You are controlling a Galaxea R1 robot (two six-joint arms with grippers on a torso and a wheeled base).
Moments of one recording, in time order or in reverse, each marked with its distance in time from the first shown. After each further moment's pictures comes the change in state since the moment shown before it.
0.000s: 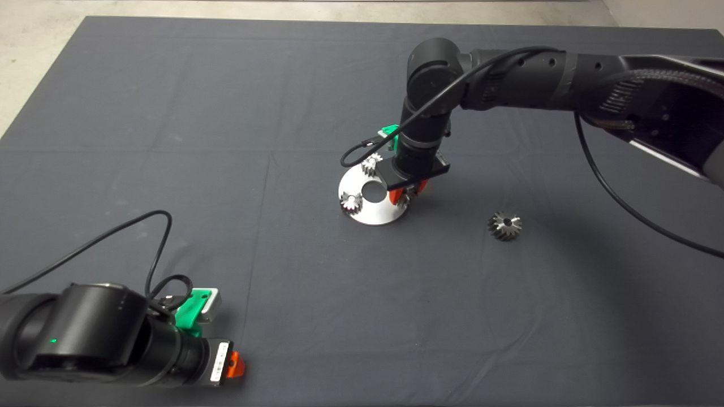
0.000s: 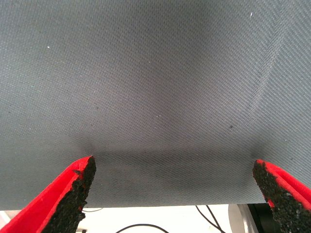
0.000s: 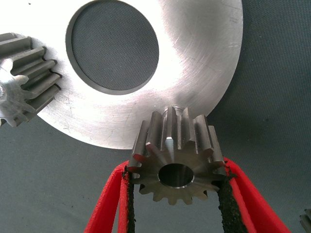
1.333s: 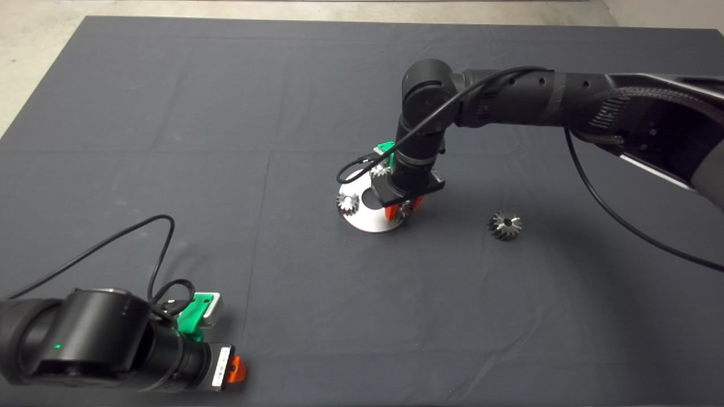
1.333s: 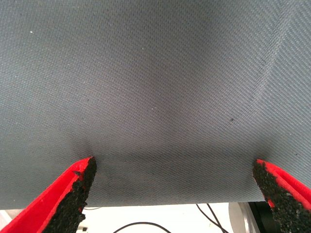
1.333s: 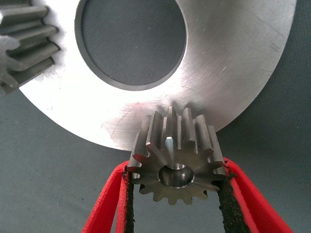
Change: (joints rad) left arm 0.021 0.005 0.000 0.008 0.000 0.000; right arm -0.039 0.004 0.036 0.008 0.005 0.031
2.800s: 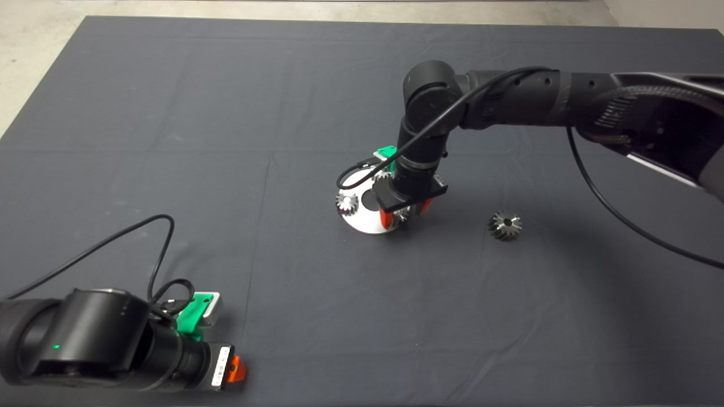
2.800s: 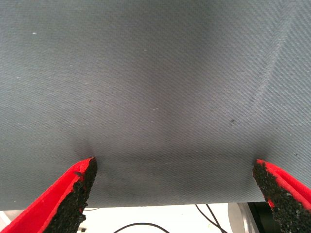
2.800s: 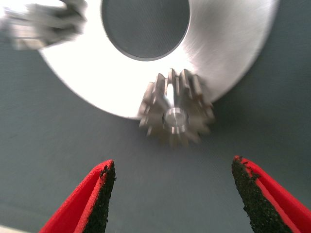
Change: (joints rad) left arm 0.000 -0.012 0.000 0.005 -0.009 0.004; right arm 0.069 -0.037 0.134 0.015 -0.006 0.060
